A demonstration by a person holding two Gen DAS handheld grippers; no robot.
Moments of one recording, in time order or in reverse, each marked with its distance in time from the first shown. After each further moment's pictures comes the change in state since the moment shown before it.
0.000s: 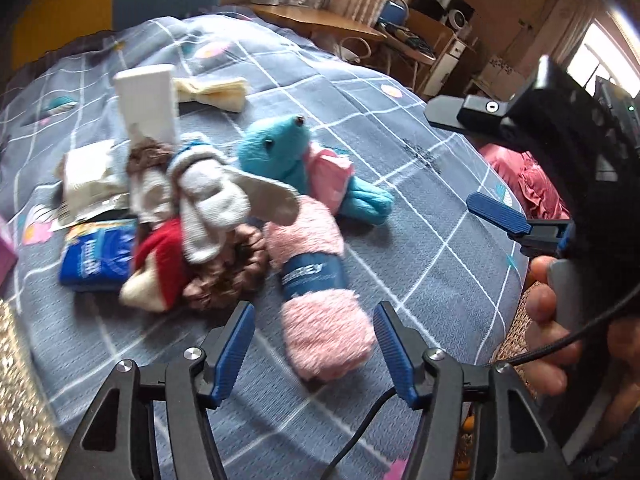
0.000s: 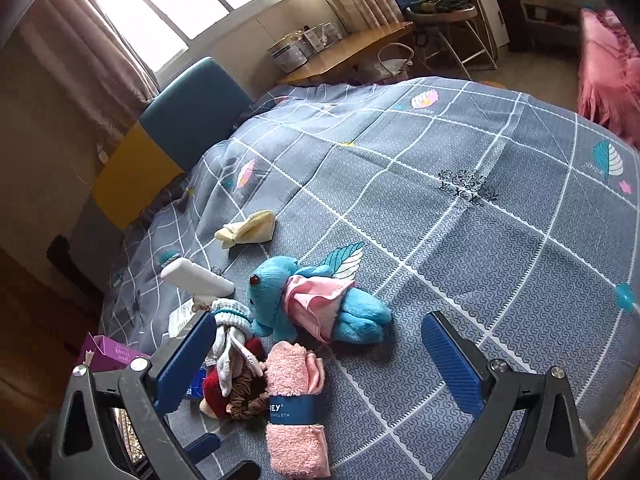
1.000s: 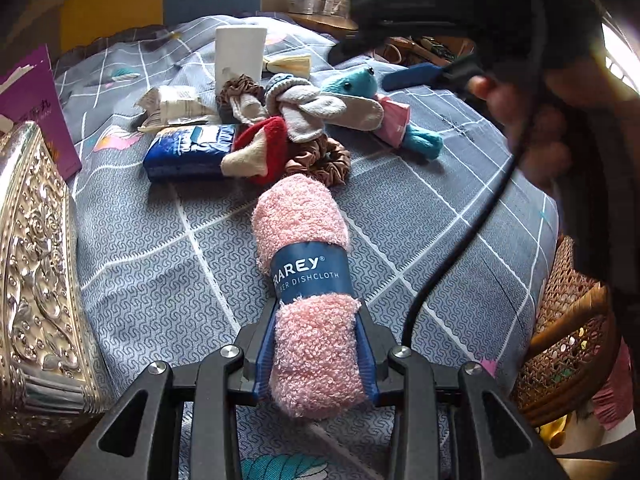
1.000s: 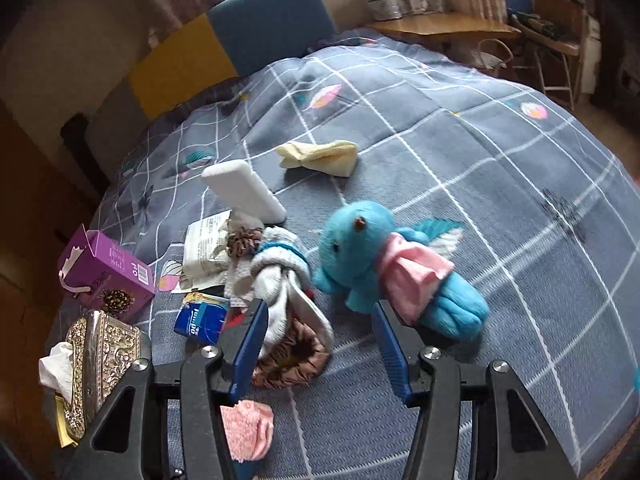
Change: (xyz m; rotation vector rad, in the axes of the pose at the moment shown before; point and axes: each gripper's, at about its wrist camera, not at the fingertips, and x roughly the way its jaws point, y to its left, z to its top) left arm -0.028 0.047 -0.101 -0.031 -0.081 0.127; right arm 0.069 0.103 -0.024 -0.434 0.233 0.000
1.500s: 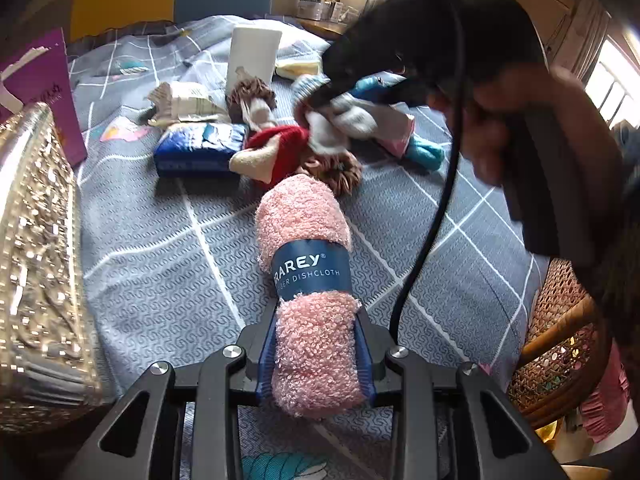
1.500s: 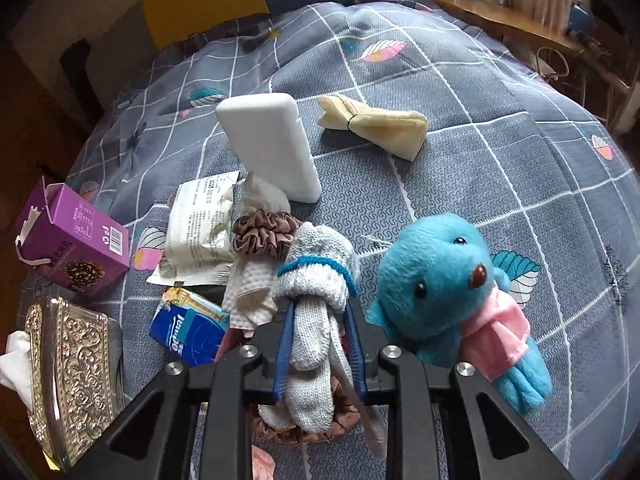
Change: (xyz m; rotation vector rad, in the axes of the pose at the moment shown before) left arm -0.016 0.010 -0.011 -0.046 -0.036 -0.023; right arm 0.057 0.020 0.012 -0.116 0.146 -0.041
